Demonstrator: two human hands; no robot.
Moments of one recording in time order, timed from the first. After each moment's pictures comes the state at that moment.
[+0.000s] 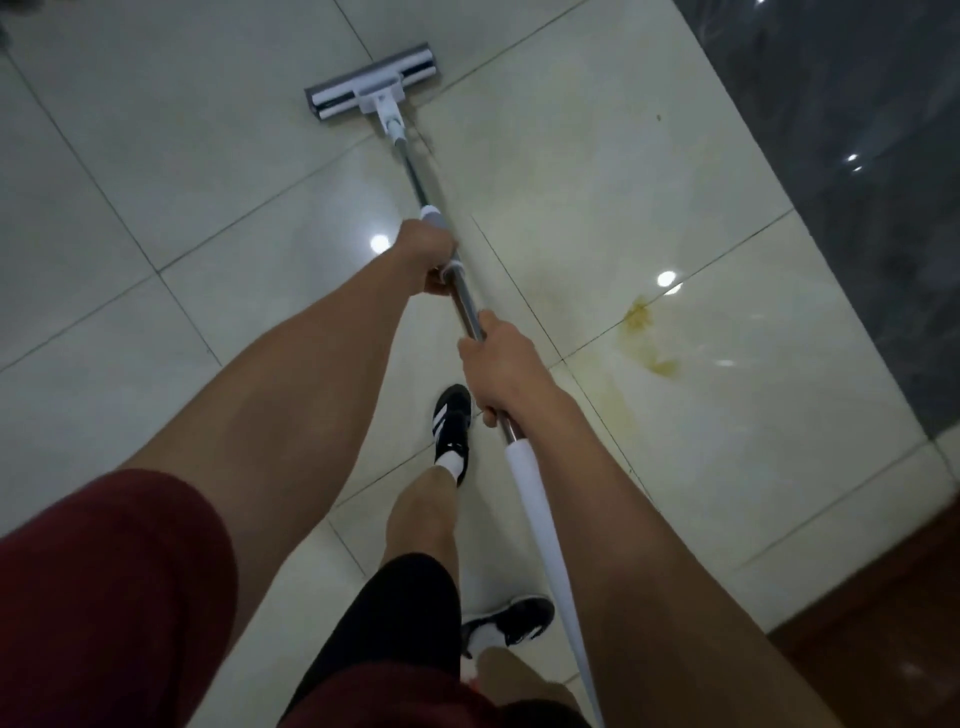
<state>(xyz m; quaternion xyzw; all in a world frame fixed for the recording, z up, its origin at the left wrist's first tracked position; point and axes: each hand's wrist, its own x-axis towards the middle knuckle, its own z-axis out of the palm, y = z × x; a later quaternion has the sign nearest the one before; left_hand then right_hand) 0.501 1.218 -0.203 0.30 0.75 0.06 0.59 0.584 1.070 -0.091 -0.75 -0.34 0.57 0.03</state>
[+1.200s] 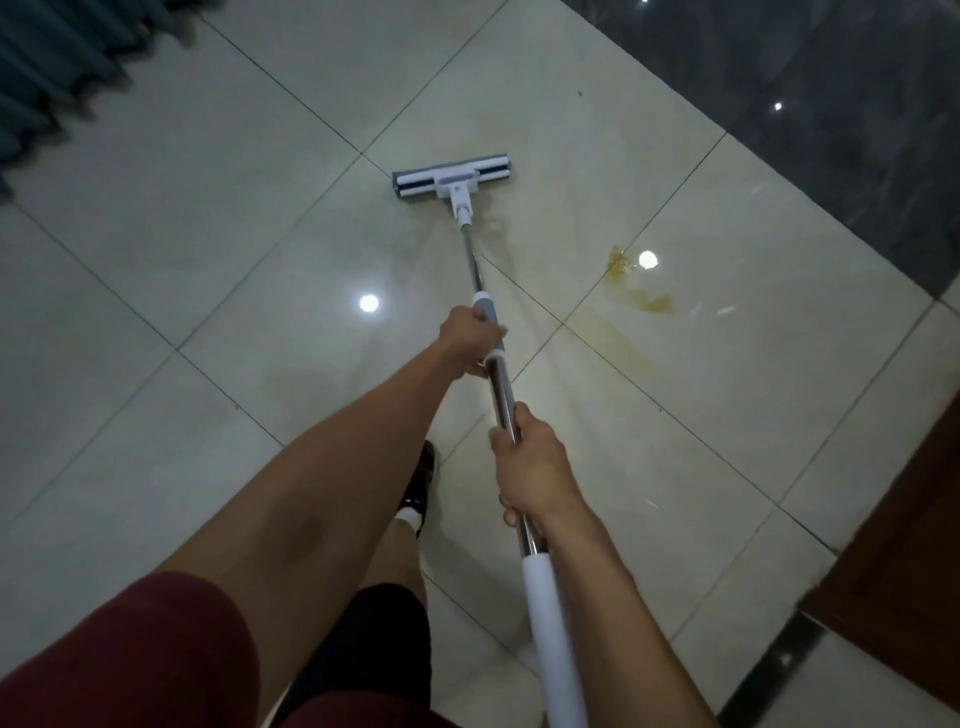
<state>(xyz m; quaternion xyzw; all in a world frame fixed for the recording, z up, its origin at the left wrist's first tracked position) 0.485 1.018 -0.185 0.46 0.64 -0.04 0.62 0.505 0.851 -0.069 -0.79 -0.13 0.56 0.21</state>
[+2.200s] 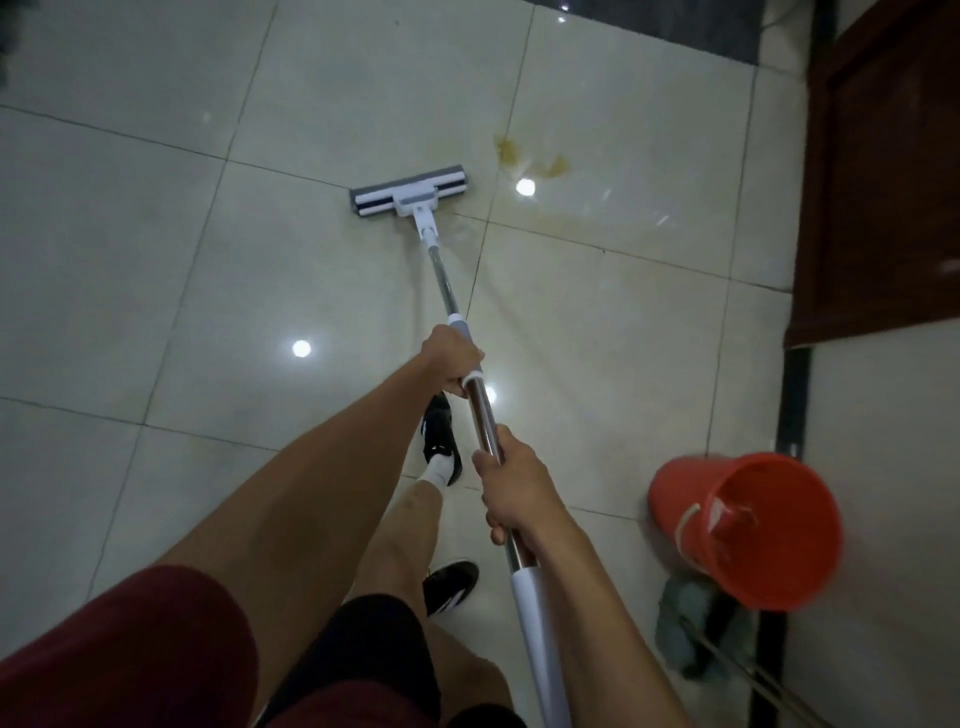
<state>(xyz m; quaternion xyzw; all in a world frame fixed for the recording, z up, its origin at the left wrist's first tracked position) 0.292 0.853 -0.184 0.65 0.48 -0.24 0.54 0.229 0.690 -0.061 -0.79 0.07 0.52 0.32</state>
